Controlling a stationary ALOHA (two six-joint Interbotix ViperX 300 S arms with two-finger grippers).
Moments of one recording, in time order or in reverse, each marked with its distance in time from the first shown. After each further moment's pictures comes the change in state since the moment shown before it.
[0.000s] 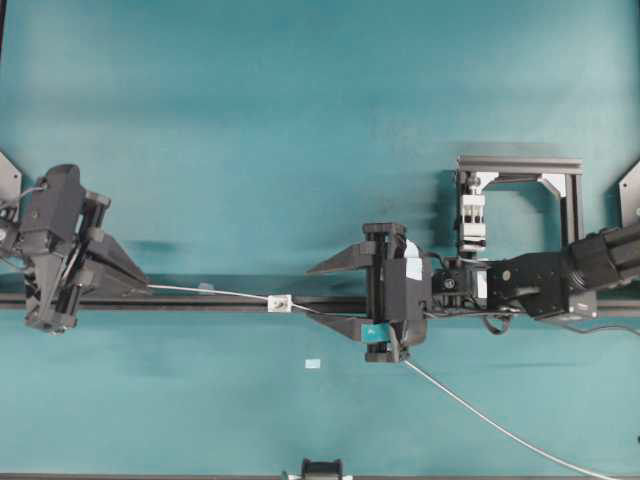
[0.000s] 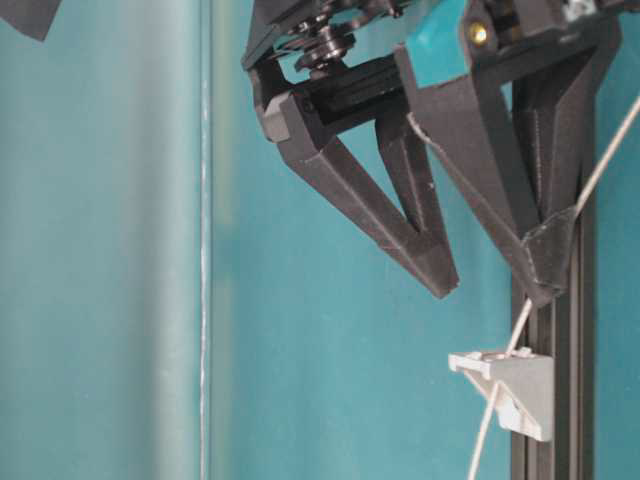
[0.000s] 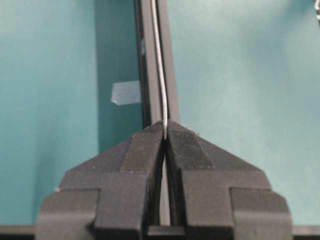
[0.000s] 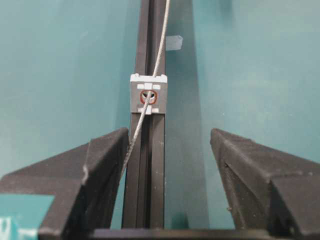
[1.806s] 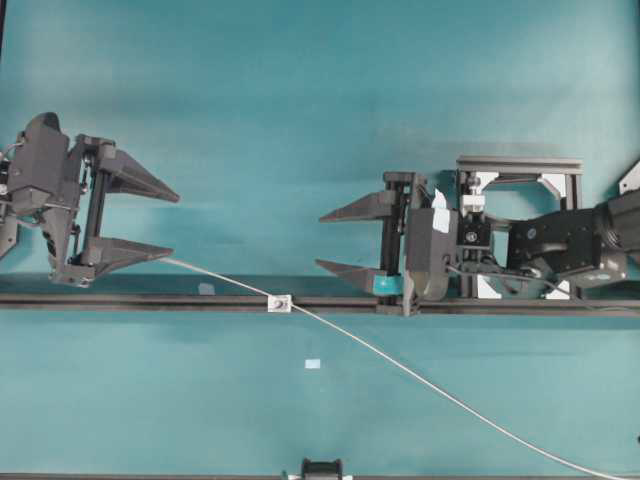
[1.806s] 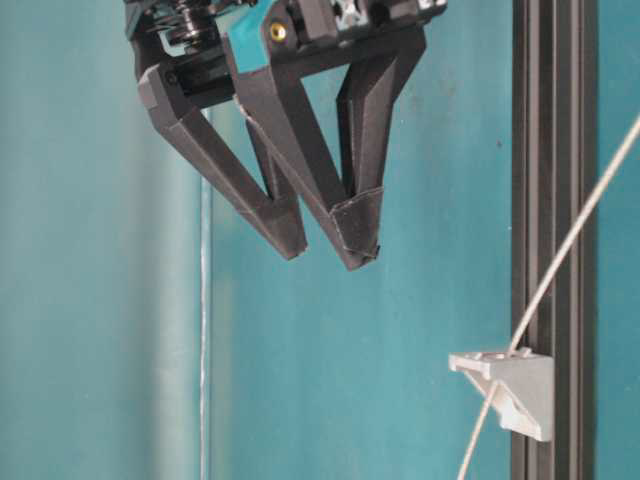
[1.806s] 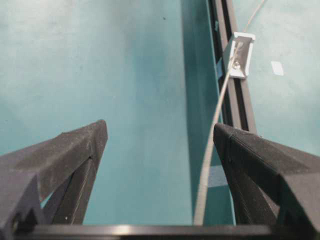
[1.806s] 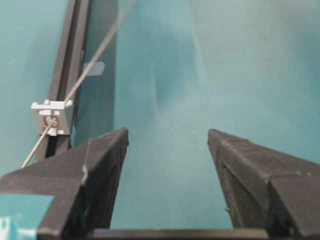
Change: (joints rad) left arm 0.222 -0.034 0.008 0.006 -0.141 0.202; right arm -0.110 -0.141 0.091 -0.002 -0.002 -0.091
